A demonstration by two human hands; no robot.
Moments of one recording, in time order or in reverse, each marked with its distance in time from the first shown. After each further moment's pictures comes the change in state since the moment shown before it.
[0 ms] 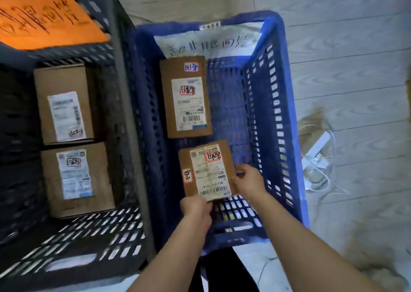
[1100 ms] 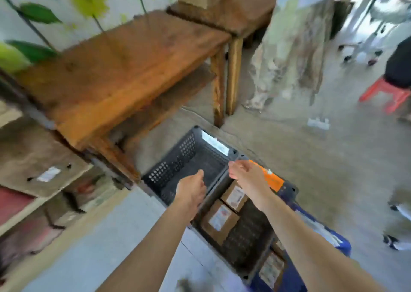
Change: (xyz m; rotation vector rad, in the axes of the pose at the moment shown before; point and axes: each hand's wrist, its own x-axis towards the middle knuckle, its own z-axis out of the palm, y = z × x) left_hand -0.416 0.167 -0.466 -0.499 -0.182 0.658; right_hand -0.570 -0.334 0.044 -0.199 -0.475 -0.915
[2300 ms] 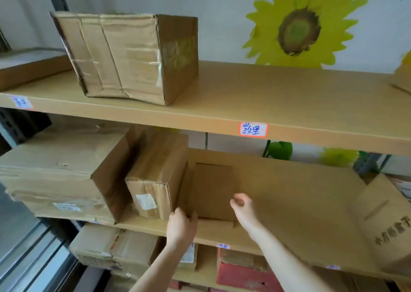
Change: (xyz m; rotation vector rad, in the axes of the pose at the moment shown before) left_hand -0.082 0.103 -0.857 0.210 1.113 0.140; right_hand -0.189 -0.255 0.867 -0.458 -0.779 -0.474
